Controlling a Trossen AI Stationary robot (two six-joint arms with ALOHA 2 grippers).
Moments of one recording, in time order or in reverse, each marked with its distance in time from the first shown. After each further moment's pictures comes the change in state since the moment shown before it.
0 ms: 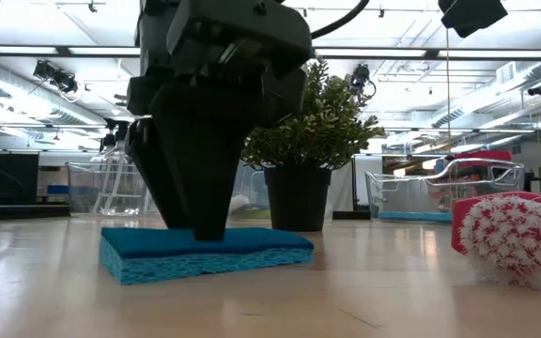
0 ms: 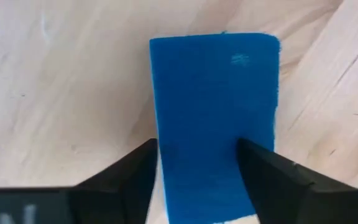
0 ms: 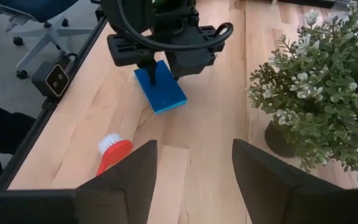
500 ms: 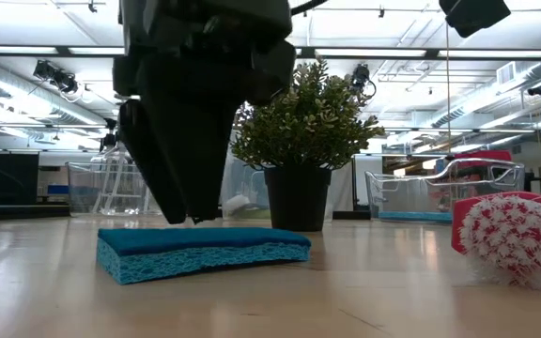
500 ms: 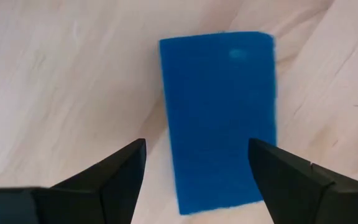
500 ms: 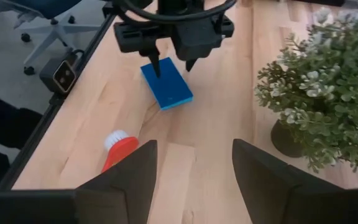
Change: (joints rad) left arm -0.035 -0.040 0.000 -0.038 -0.079 -0.007; right arm 0.000 -0.001 0.000 -0.003 -0.030 -0.008
